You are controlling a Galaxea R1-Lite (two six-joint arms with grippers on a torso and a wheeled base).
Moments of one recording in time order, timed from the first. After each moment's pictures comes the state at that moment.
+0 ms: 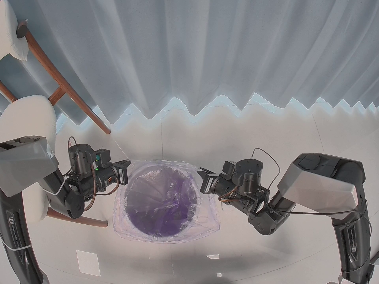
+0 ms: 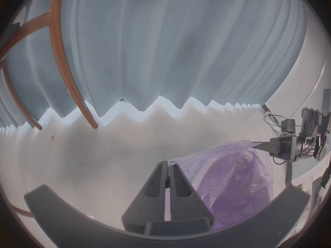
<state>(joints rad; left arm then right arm) -0.16 2.18 -0.73 -1.19 -0.22 -0.02 0.48 2.45 -1.06 -1.21 0.01 0.44</state>
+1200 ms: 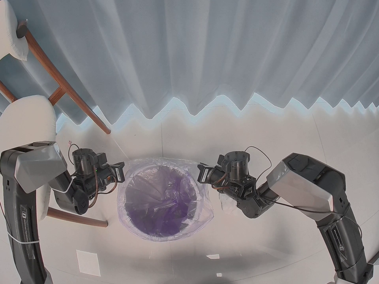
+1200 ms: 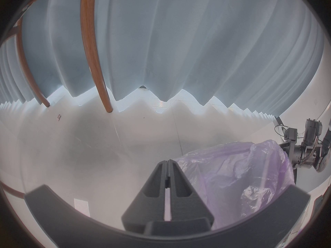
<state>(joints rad) -0.09 2.35 -0.87 -1.19 -0.19 -0.13 0.41 2.62 -1.44 -0.94 0.01 0.45</state>
